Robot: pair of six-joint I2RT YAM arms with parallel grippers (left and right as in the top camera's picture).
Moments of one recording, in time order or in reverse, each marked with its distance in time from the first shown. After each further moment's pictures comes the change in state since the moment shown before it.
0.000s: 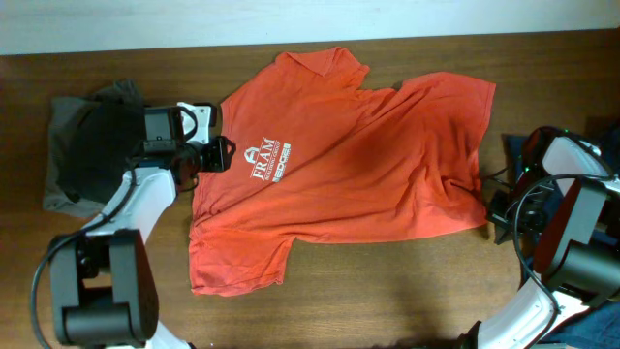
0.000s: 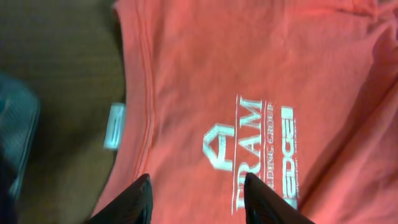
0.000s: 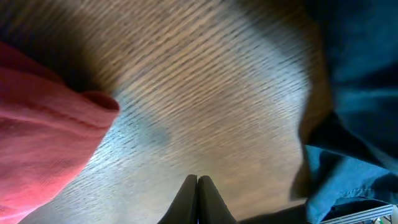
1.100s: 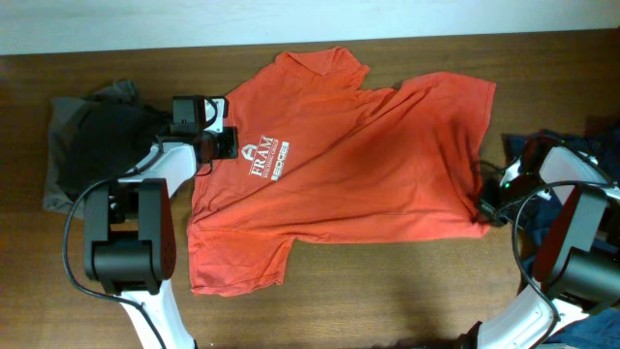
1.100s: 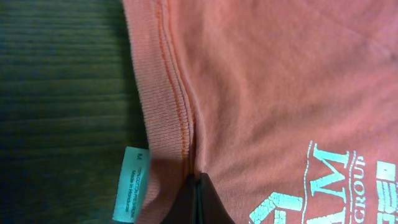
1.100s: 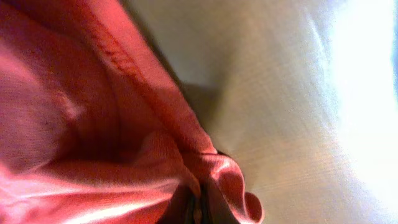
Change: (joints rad) left arm -0.049 0.299 0.212 0.008 -0.148 -0.058; right arm -0.004 -0.044 -0.097 0.235 -0.223 -0.042
